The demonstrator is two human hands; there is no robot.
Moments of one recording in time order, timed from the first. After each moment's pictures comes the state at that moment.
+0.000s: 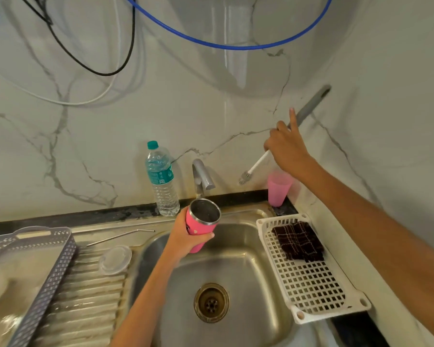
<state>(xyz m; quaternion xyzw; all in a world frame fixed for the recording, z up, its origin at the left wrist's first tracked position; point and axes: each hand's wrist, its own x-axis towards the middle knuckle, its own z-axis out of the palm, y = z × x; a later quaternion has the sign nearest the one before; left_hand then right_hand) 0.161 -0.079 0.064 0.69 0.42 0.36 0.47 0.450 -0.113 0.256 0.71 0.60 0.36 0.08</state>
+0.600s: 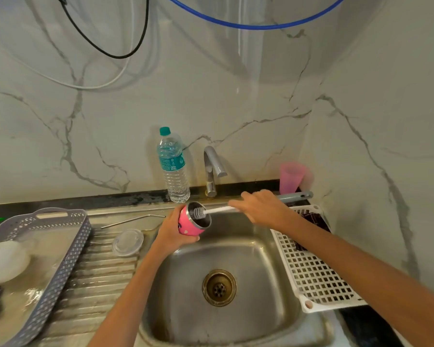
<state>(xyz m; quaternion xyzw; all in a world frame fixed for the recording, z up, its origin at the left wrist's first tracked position) 0.104 -0.065 0.042 0.78 0.46 0.28 0.32 0.363 -0.149 0.138 0.58 0.80 0.13 0.06</state>
